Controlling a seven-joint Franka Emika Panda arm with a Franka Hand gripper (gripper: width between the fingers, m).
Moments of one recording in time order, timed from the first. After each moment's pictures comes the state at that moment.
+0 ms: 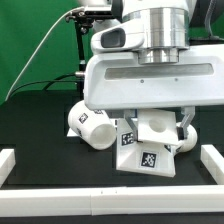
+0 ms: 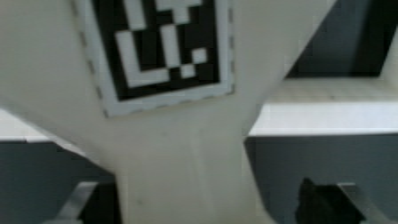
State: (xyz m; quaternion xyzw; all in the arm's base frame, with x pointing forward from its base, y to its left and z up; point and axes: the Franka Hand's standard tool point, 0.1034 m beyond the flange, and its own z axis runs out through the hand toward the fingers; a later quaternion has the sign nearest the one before) arm 0.652 0.035 0.095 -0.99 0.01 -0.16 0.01
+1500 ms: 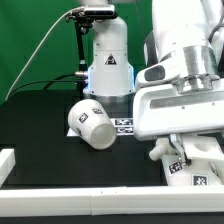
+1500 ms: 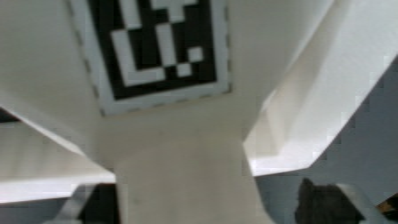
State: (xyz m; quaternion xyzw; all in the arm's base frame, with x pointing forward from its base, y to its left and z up) arm 0.636 0.106 0.051 -0.95 0.03 -0.31 0.04
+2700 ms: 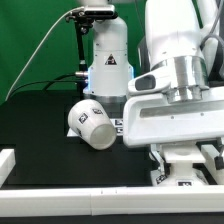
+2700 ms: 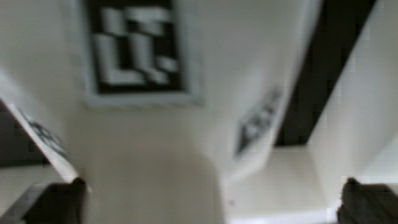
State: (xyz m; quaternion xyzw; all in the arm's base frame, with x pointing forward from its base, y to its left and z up) arm 0.628 0.089 0.032 -0.96 0.02 -0.28 0.03
